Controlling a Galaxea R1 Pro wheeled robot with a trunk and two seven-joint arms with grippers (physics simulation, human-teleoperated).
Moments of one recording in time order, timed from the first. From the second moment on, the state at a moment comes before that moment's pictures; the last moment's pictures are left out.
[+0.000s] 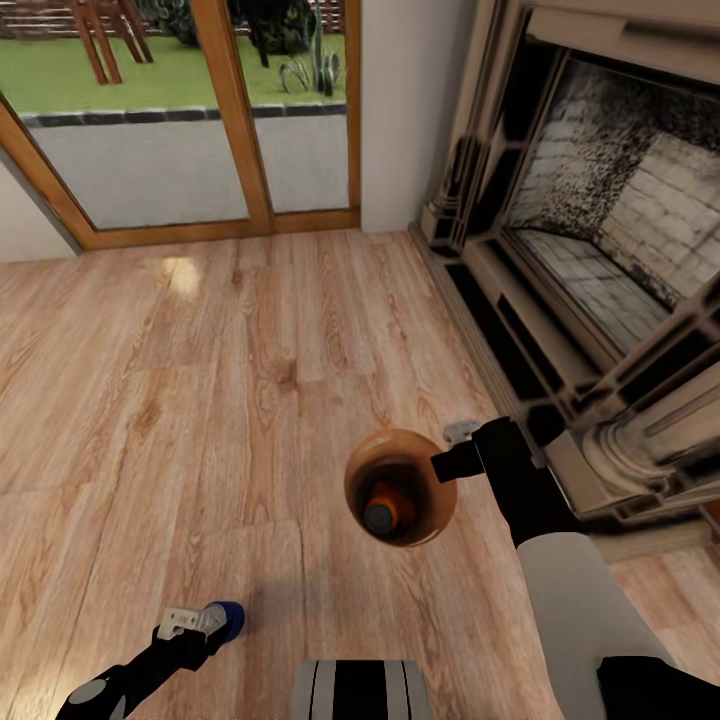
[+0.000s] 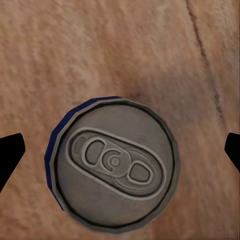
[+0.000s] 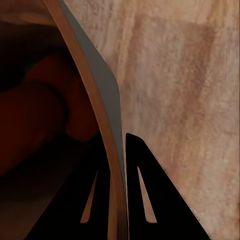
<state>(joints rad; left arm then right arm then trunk) -0.36 0.18 0.25 -0.52 -0.08 -0.15 -0.57 -0.86 0.07 -0.03 -1.04 0.64 1.04 0.71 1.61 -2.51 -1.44</state>
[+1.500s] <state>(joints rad) -0.36 0.18 0.26 -0.52 -0.08 -0.14 -0.57 -0.86 0.07 -0.03 -1.04 0.65 1.04 0.70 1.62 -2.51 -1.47</state>
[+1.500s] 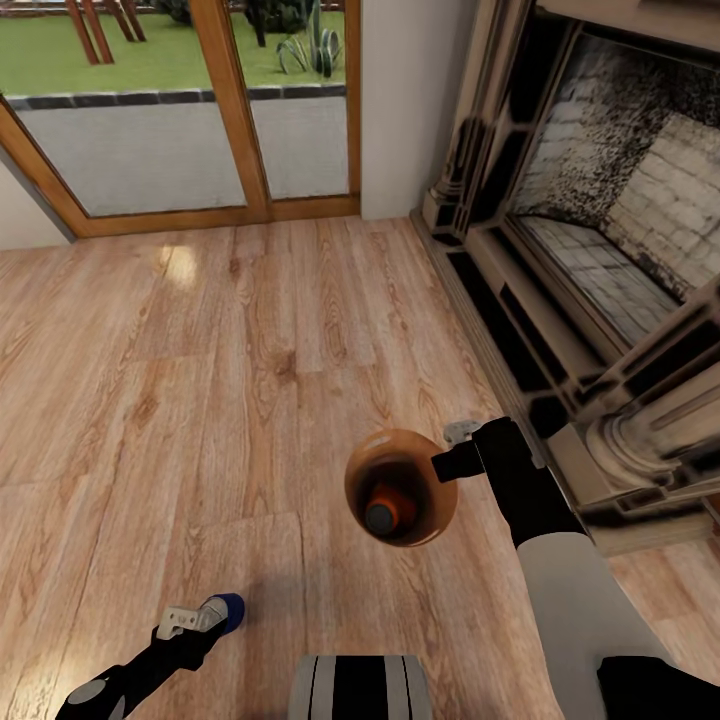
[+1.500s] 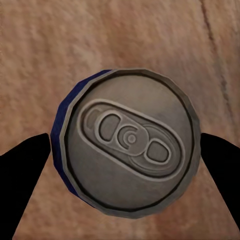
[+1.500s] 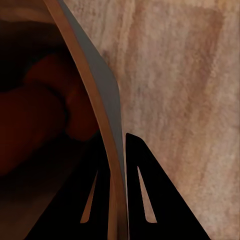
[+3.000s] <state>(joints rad) -0.36 0.19 0.26 -0.54 -0.06 -0.12 -0.60 -0.86 0.08 -0.01 -1.04 0.63 1.04 0.71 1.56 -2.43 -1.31</state>
